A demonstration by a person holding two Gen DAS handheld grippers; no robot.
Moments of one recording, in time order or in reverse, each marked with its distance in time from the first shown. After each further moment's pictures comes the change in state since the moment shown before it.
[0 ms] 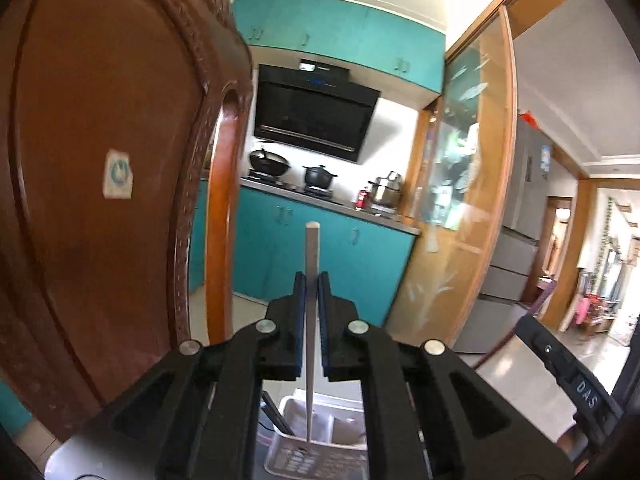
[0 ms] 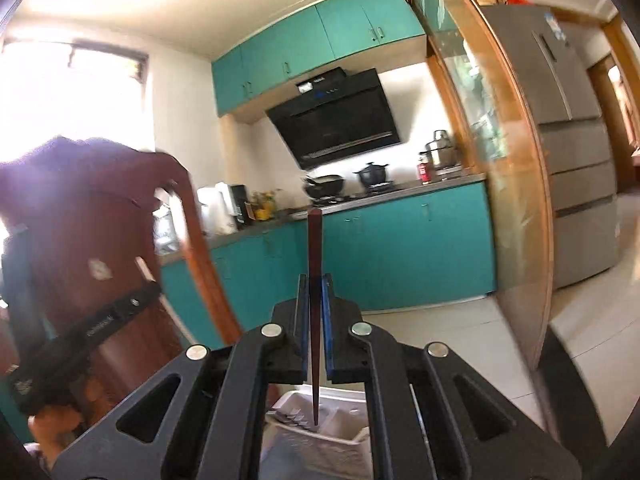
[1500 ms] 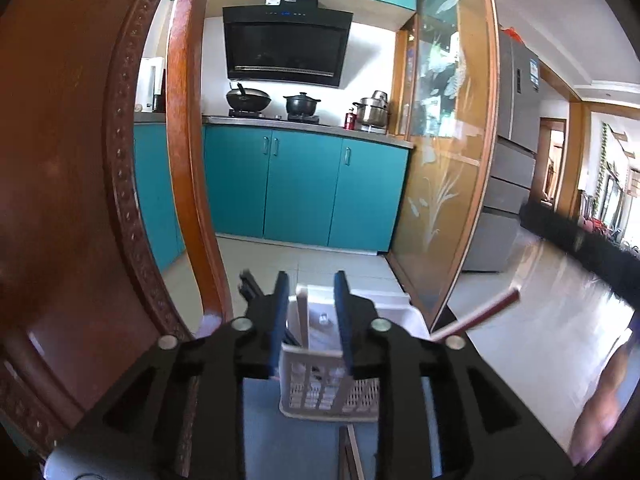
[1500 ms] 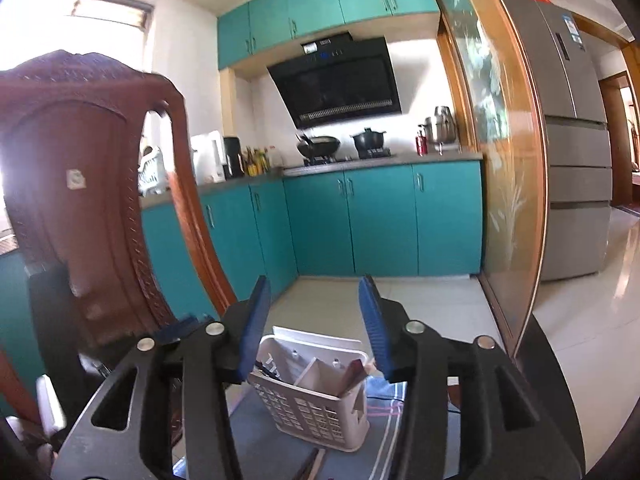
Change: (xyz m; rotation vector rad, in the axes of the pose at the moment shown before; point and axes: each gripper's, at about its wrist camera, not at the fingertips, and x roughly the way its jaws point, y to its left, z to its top) left arm 0.036 -0.005 -0.107 0.163 0.233 -0.036; right arm -0.003 0.008 -0.050 -0.059 0.096 0.029
